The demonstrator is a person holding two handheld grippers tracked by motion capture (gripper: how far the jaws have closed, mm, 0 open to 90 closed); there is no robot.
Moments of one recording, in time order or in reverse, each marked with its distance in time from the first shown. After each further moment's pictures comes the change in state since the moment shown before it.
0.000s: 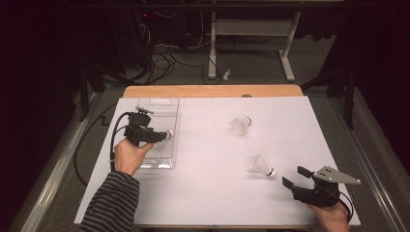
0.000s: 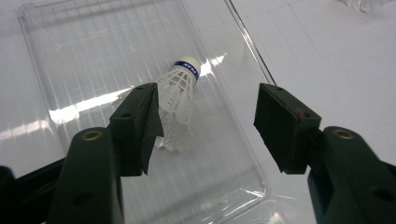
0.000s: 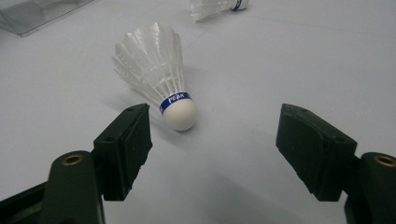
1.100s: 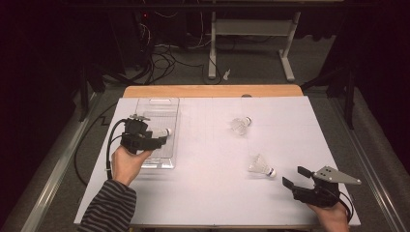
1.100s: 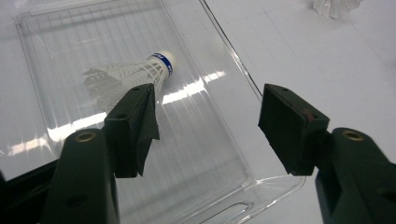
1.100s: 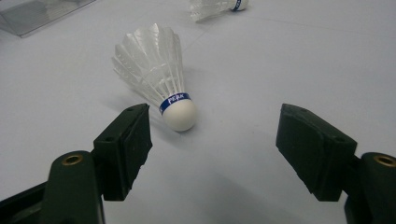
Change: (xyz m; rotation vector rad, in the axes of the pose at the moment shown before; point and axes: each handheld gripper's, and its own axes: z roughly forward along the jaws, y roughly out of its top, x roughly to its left) left arm -0.009 -0.022 -0.014 -0.084 -0.022 0.015; right arm 0.000 0.000 0.000 -0.003 0.001 0.002
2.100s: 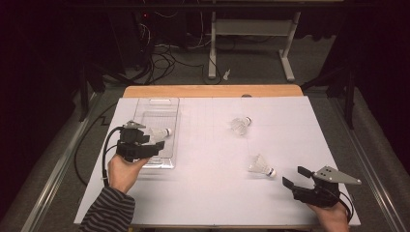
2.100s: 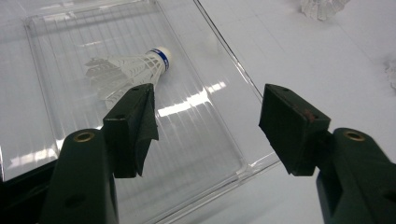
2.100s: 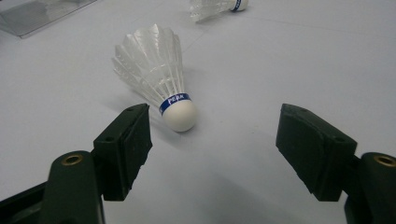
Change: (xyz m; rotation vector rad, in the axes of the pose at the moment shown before) left arm -0.006 -0.022 -0.014 -0.067 -0.002 0.019; right arm 0.000 0.000 0.000 -0.001 -0.001 0.000
